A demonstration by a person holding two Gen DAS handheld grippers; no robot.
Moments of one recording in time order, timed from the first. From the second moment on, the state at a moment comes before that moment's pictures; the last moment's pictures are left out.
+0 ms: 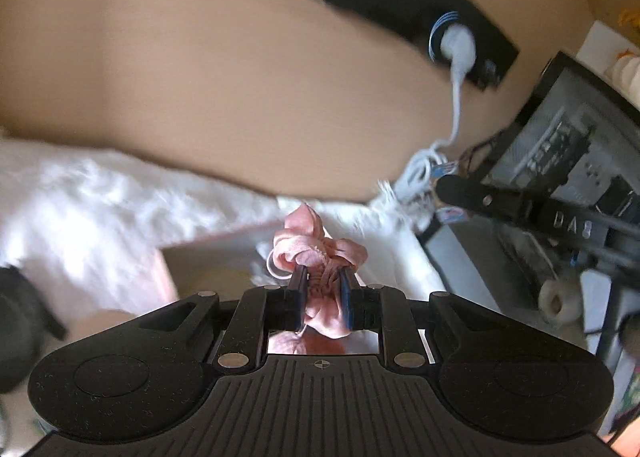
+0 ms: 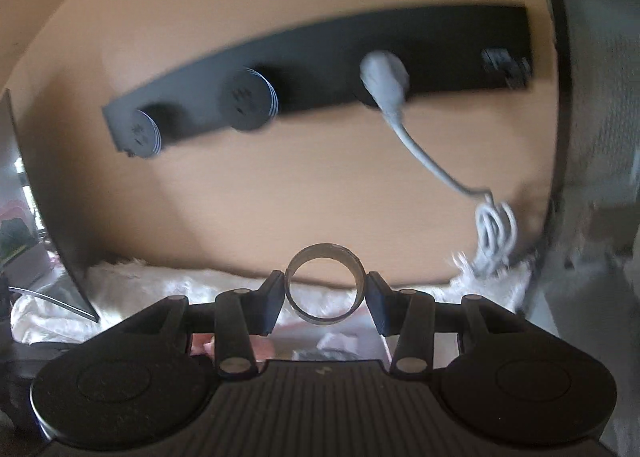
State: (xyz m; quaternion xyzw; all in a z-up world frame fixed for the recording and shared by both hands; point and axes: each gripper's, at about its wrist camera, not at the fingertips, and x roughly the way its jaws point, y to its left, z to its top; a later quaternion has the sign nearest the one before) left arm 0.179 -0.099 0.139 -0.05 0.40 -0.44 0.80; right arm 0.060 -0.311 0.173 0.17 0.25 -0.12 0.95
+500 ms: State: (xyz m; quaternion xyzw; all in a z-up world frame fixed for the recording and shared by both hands) left arm 0.185 -0.208 0.046 0.23 0.44 -0.37 0.79; right arm 0.061 -0.326 0.110 0.20 0.28 -0.13 0.93
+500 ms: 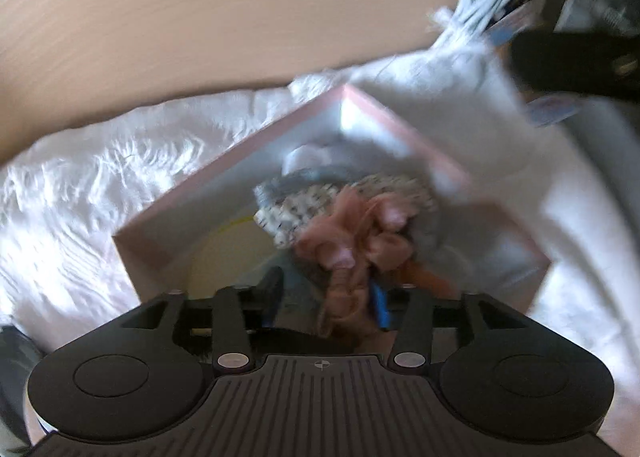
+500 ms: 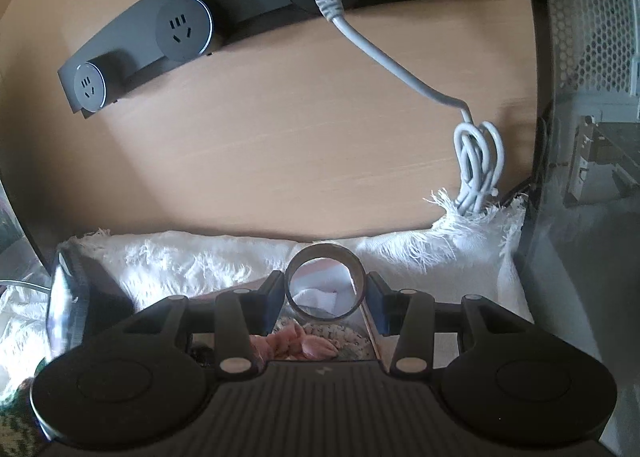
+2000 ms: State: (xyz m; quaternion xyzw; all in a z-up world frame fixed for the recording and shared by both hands) left arm 0.166 0.013 0.137 0.03 0.34 -0.35 0.87; right arm 0.079 -0.193 0.126 0.09 0.34 -0.08 0.93
